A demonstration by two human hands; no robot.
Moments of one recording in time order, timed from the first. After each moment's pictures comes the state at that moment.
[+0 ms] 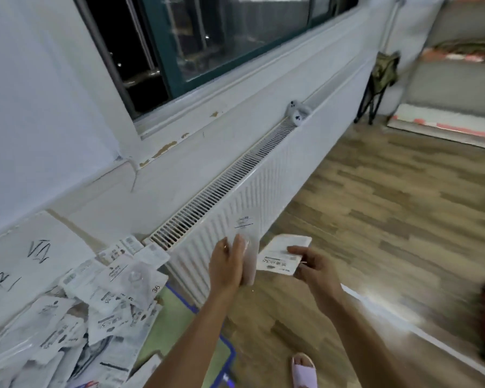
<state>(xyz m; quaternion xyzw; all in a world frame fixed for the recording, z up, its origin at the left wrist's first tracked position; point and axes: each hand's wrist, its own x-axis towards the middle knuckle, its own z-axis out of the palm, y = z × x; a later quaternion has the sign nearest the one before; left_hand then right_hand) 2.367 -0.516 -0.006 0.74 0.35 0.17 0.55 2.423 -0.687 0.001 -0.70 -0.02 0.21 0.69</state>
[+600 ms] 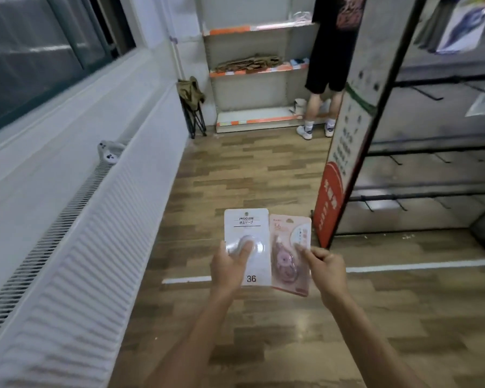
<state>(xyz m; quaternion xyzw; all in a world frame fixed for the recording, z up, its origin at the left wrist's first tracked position) 2.404 -0.863 0.015 0.81 0.07 -0.04 0.58 2.340 -1.041 0.023 -0.67 0.27 -0.10 0.68</state>
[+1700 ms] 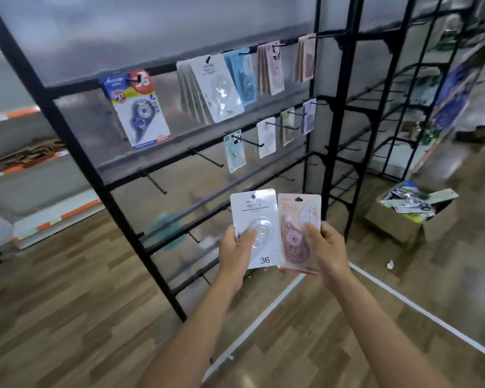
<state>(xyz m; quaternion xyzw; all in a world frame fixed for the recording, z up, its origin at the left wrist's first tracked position) 2.460 -1.522 0.072 0.66 -0.24 -0.27 0.65 2.312 -1.615 0.075 -0.49 0.39 -0.41 0.67</state>
